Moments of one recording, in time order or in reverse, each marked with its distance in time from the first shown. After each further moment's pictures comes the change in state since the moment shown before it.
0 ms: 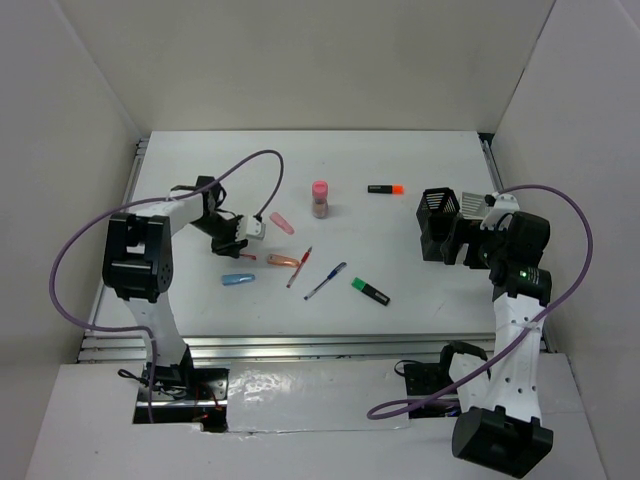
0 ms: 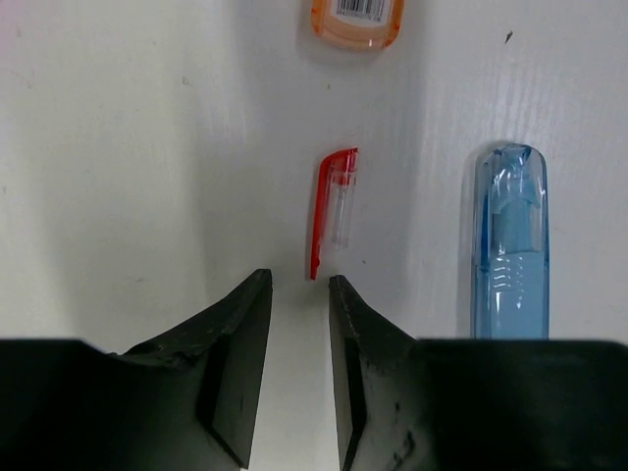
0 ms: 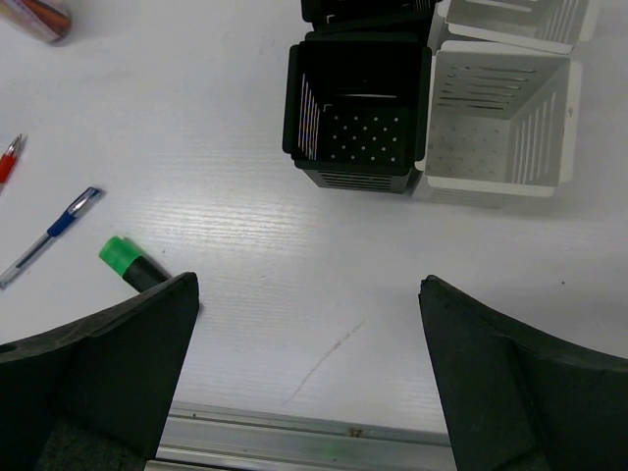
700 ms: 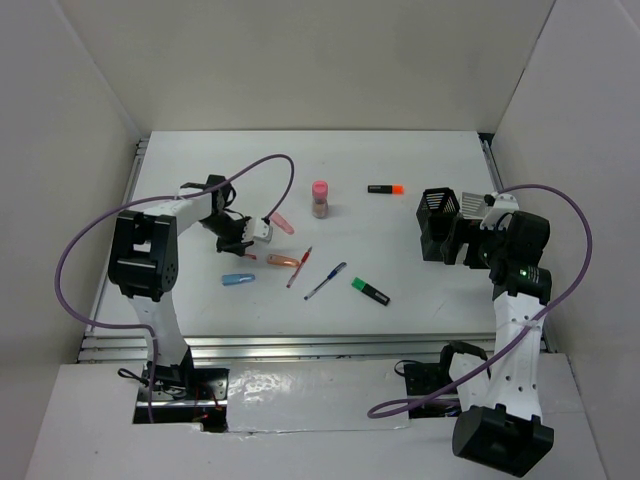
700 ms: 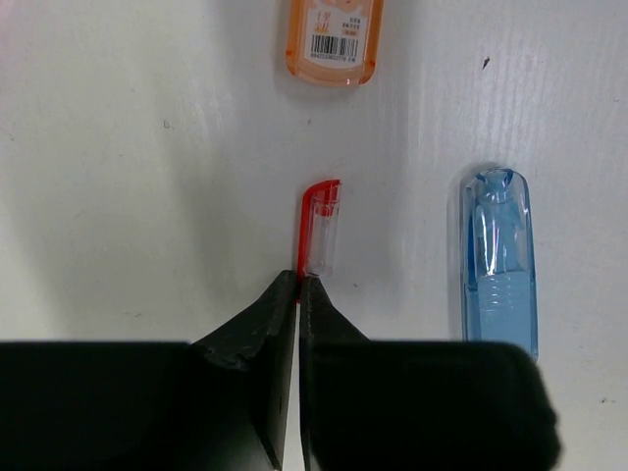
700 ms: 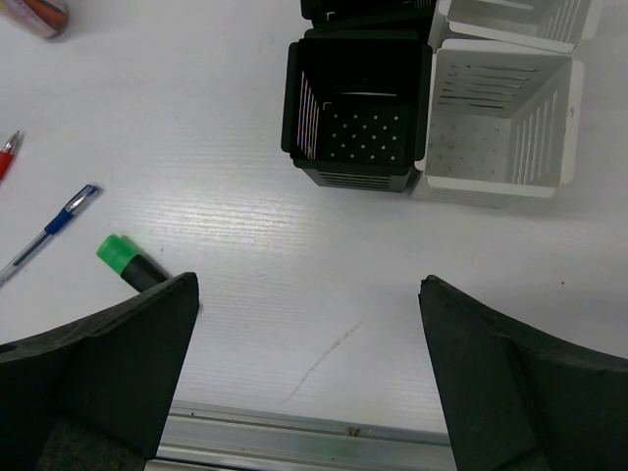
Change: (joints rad) left arm -0.061 0.029 0.045 -0.043 -0.051 0.002; right arm 0.000 0.008 0.002 0.000 -0.002 -0.006
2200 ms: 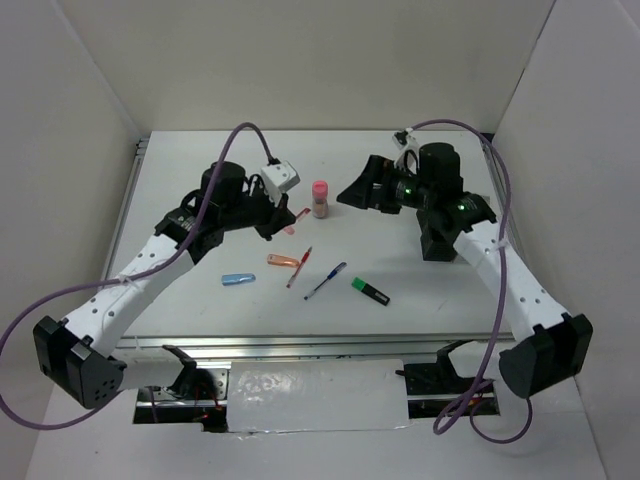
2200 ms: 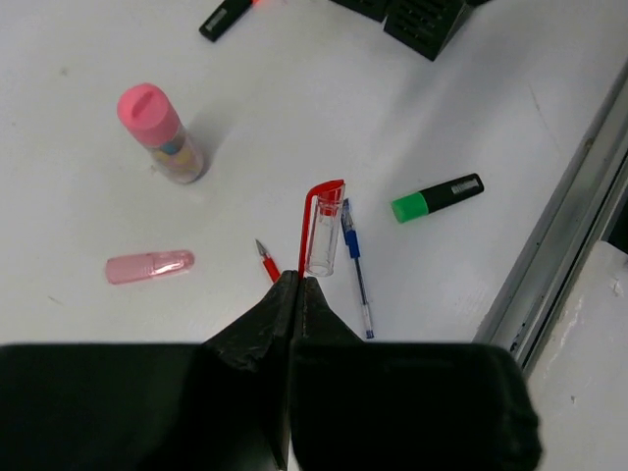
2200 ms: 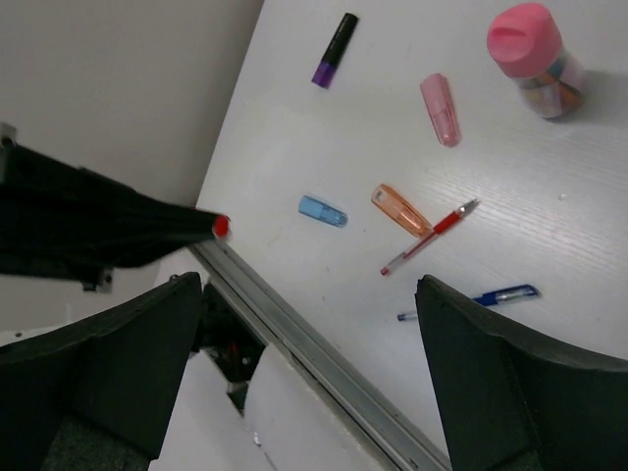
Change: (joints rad) left arm -0.379 -0.705 -0.089 0.444 -0.069 -1.328; right arm 0.674 0.407 0.346 0.314 -0.155 0.684
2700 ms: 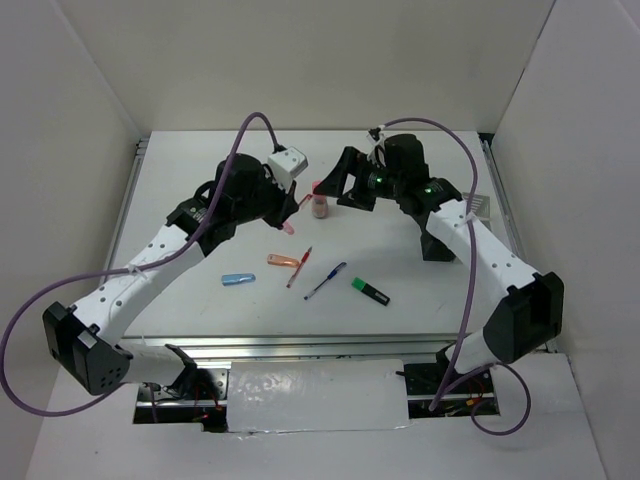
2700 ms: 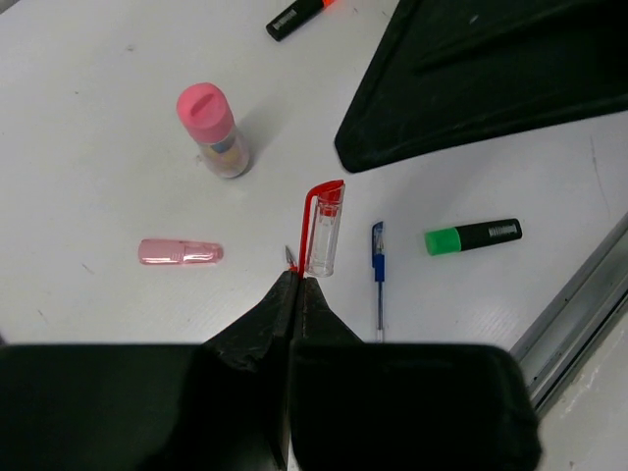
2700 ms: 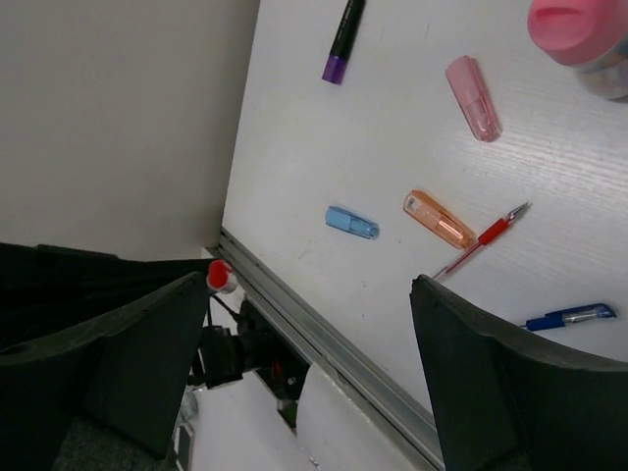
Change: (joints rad) left arm -0.104 0.094 0.115 -0.048 -0.278 -0.116; right arm 0.114 0.228 0.130 0.052 0.074 0.179
